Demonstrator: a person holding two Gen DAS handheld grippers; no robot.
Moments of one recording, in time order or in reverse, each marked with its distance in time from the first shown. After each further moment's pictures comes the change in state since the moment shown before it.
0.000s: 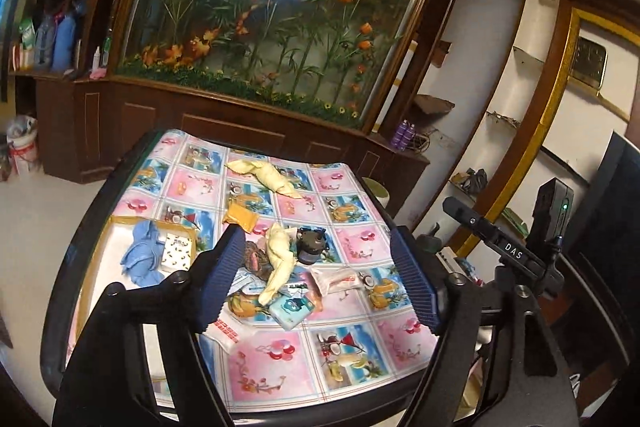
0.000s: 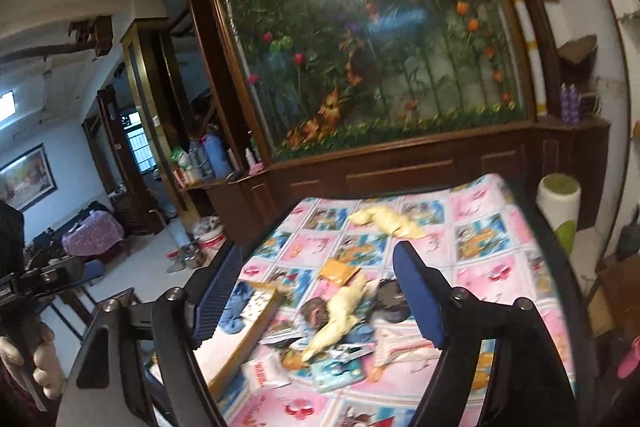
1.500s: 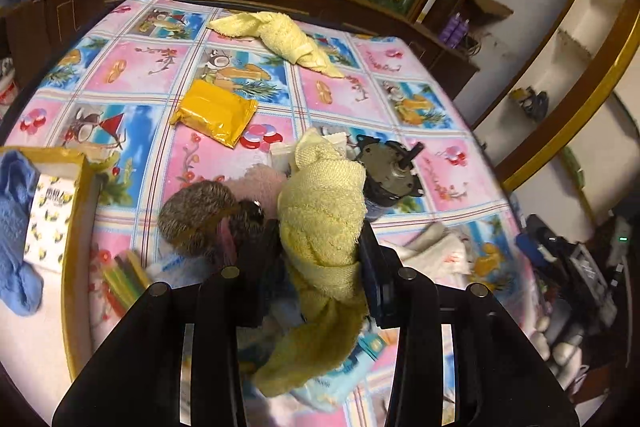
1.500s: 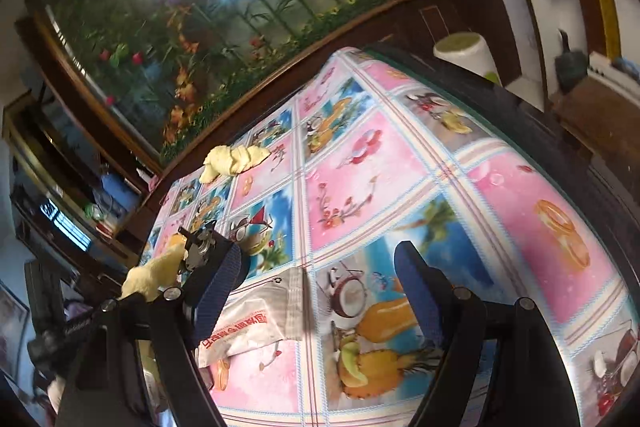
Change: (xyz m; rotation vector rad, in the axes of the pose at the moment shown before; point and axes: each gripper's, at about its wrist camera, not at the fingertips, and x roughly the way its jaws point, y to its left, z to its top) left arm 0.305 0.053 -0.076 -0.057 0.396 0.054; right arm 0.082 -0.220 -0.132 0.507 0.146 -0.239
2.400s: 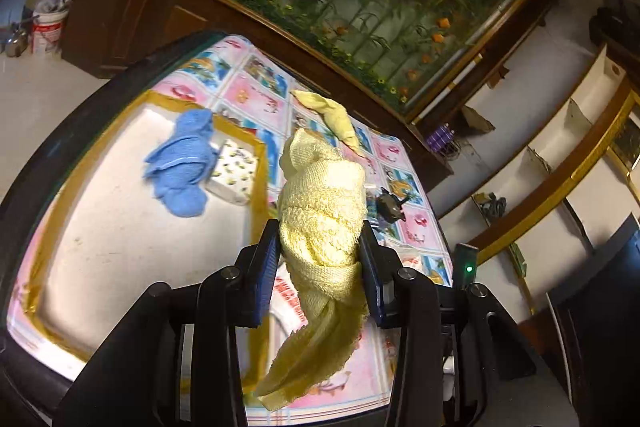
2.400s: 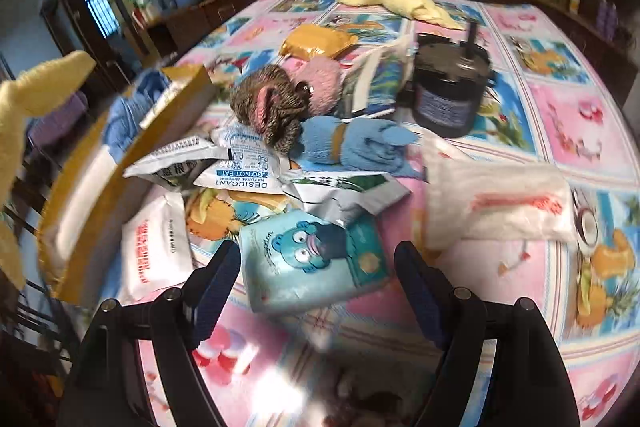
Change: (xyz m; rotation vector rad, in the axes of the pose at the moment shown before) left arm -0.197 0.129 -0.094 -0.279 -0.281 -0.112; right arm 0.080 0.193 -0.141 -0.641 0.422 -0.020
